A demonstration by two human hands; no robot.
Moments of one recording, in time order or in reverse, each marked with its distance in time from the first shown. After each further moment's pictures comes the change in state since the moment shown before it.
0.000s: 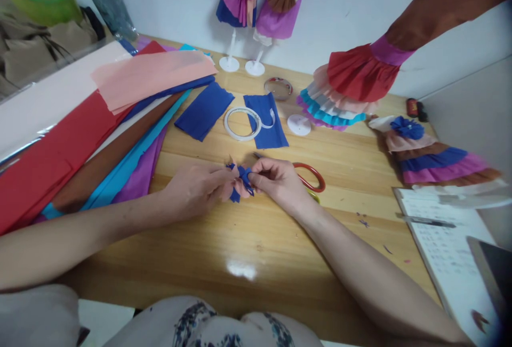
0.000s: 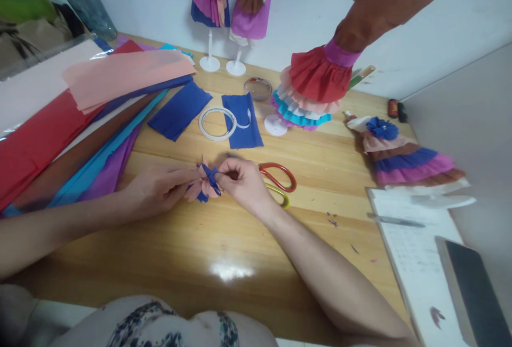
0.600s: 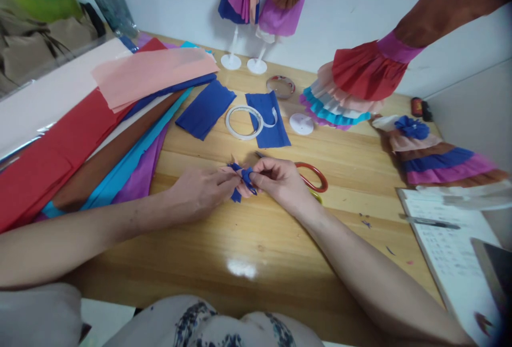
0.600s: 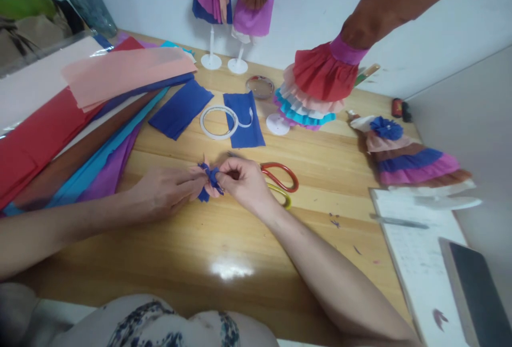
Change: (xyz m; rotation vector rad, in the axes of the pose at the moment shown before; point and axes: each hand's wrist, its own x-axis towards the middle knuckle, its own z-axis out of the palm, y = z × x) left_hand -0.003 -0.003 0.006 0.175 -0.137 0.080; right_hand 0.001 0.000 0.000 -0.037 -0.003 -0.037
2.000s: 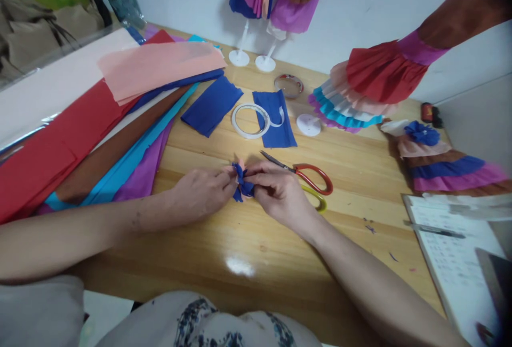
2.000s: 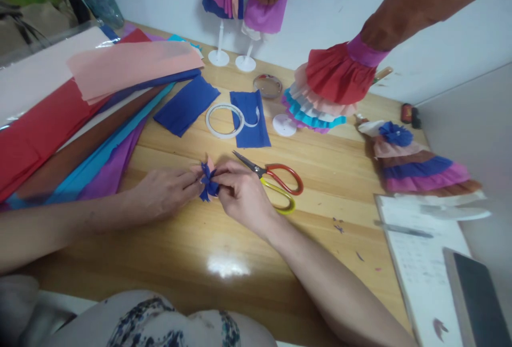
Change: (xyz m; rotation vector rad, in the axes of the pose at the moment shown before) left_hand -0.006 0.007 0.006 0.377 -0.105 0.017; right_hand -0.013 -0.001 0.008 -0.429 -0.074 -0.417
